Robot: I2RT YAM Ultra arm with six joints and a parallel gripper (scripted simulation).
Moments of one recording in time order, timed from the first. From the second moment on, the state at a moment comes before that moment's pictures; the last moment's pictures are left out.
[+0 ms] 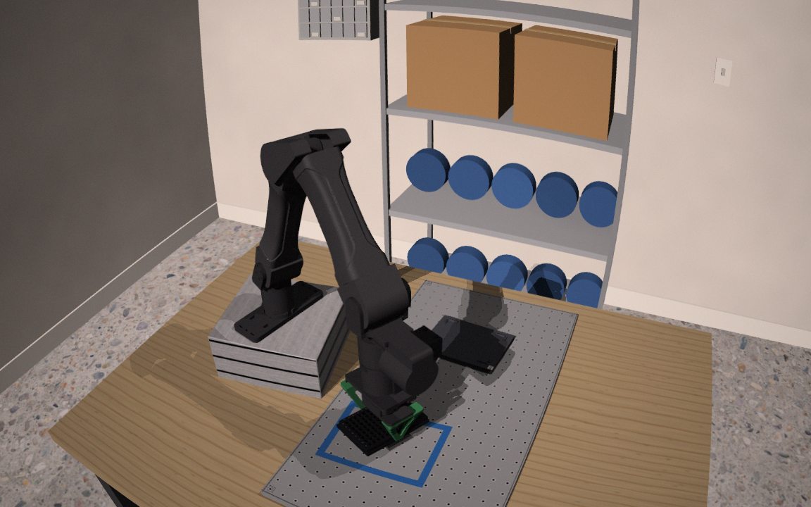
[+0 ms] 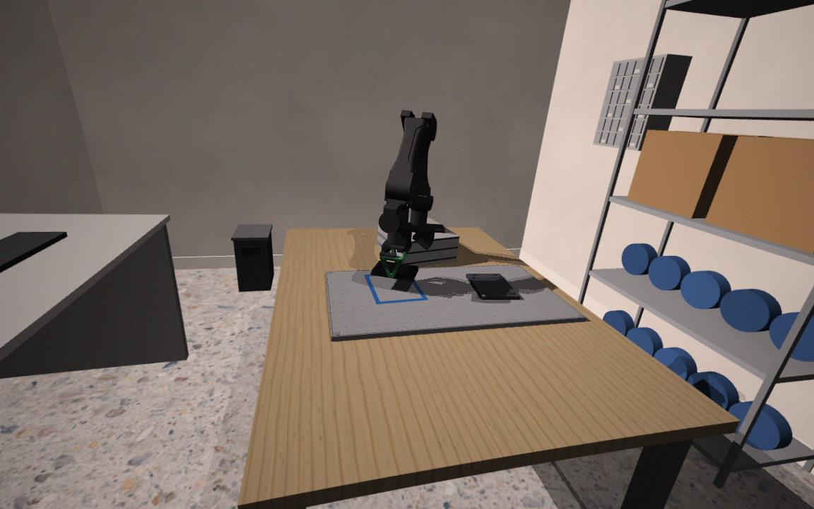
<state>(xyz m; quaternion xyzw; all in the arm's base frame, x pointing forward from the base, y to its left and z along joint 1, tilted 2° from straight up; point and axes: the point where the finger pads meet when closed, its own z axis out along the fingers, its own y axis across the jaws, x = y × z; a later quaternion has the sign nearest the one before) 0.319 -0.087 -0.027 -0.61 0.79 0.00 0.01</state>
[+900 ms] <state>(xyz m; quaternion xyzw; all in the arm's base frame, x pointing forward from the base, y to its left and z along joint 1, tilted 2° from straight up) 0.320 -0.087 -0.042 -0.61 0.79 -0.01 0.01</state>
